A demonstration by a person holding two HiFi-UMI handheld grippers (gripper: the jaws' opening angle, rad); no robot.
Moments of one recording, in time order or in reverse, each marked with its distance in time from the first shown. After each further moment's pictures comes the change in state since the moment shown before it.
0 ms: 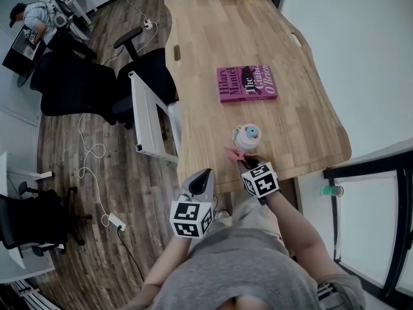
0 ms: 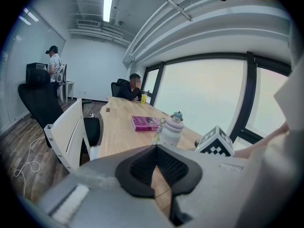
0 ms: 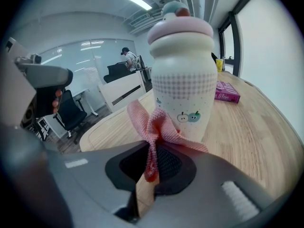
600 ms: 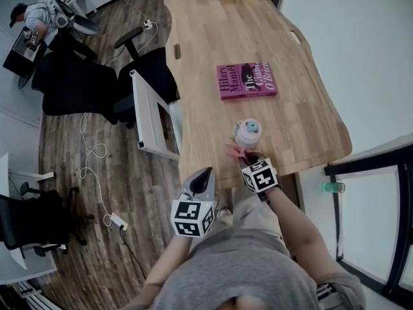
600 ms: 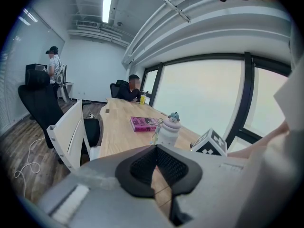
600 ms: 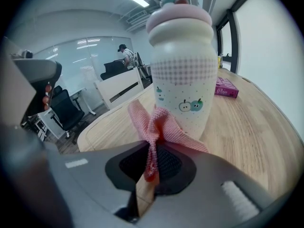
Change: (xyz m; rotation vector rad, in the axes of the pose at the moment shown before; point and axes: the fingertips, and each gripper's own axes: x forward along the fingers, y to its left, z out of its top) left arm -0.012 -0.005 0.000 0.008 -0.008 -0.009; right arm 0.005 0.000 -0.010 0.024 0.033 -0.025
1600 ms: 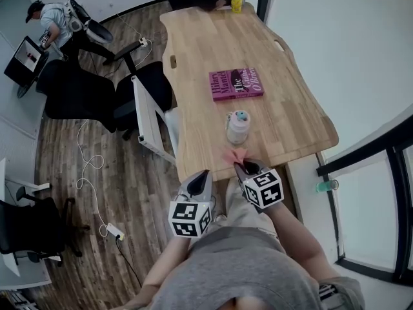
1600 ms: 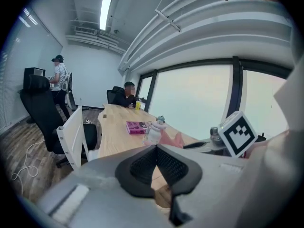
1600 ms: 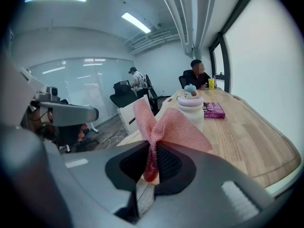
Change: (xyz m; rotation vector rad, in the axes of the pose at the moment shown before) left arm -0.058 -0.032 -0.013 0.036 -0.070 -0.043; right arm -0.121 0.071 0.023 0.020 -0.263 0.002
